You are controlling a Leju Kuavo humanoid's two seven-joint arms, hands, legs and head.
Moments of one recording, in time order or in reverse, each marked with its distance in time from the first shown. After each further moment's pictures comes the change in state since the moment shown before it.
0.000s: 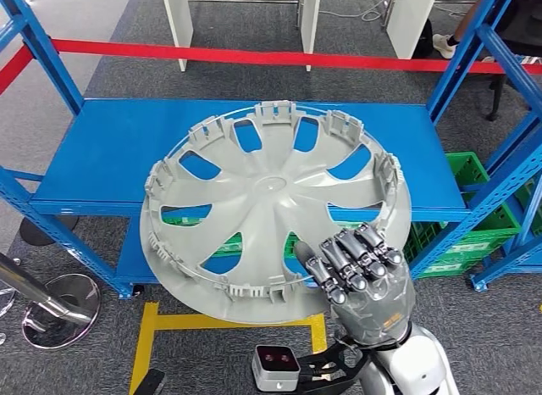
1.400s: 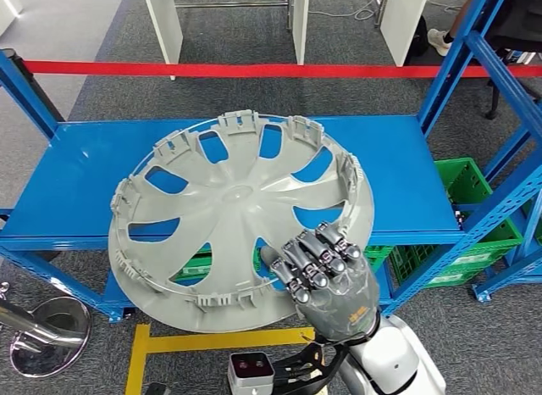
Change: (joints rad) left arm 0.059 -0.057 0.084 0.000 0.058 -0.047 -0.133; right arm -0.120 -0.086 0.187 0.088 0.000 0.000 0.171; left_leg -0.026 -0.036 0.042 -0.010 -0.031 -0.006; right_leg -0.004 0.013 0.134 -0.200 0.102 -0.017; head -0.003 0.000
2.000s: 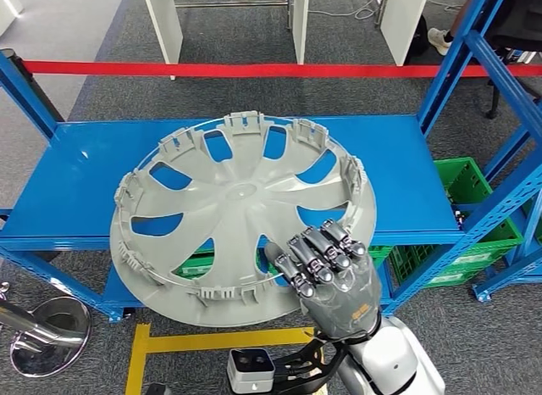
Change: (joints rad) left arm 0.006 -0.019 0.023 0.000 0.019 -0.024 -0.041; right arm 0.003 0.000 0.006 0.004 0.000 0.000 0.052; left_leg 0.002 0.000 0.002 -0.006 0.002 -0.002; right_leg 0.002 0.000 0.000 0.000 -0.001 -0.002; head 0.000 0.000
